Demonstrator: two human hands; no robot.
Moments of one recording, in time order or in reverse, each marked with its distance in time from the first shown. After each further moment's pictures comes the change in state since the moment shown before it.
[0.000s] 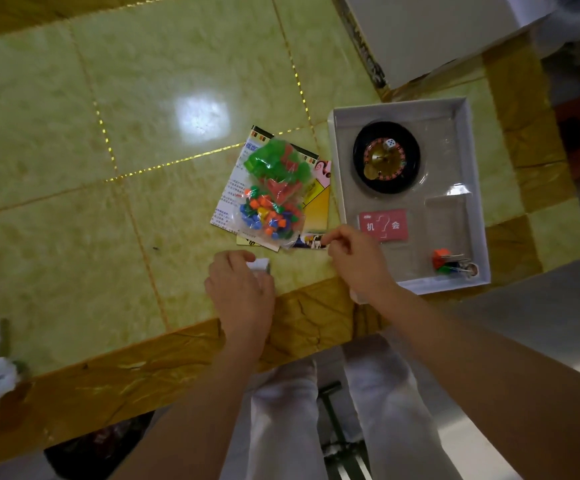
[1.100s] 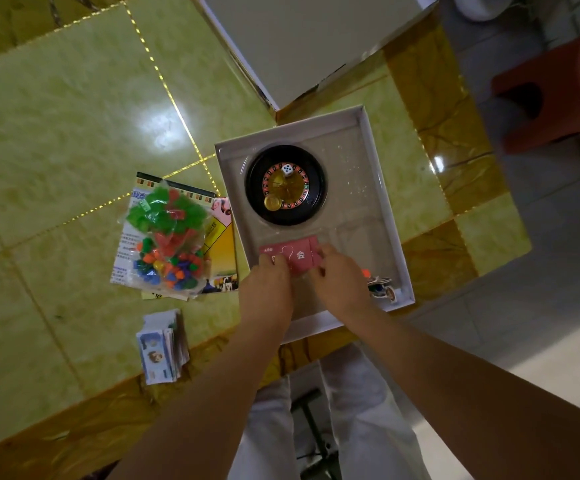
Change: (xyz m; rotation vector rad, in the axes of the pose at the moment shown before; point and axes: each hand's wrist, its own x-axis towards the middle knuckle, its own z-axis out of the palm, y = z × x) left_hand 0.020 0.181 0.079 0.421 -0.503 0.309; right_hand 0.044 0.086 -0.094 -0.189 0.015 0.072
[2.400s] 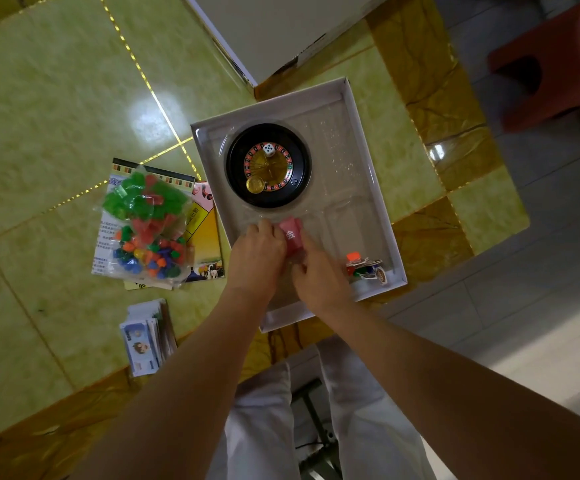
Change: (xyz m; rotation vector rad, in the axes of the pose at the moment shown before) left_hand 0.025 0.003 0.007 0.360 0.130 0.260; right_hand -0.015 0.007 0.022 0.066 0.007 0.028
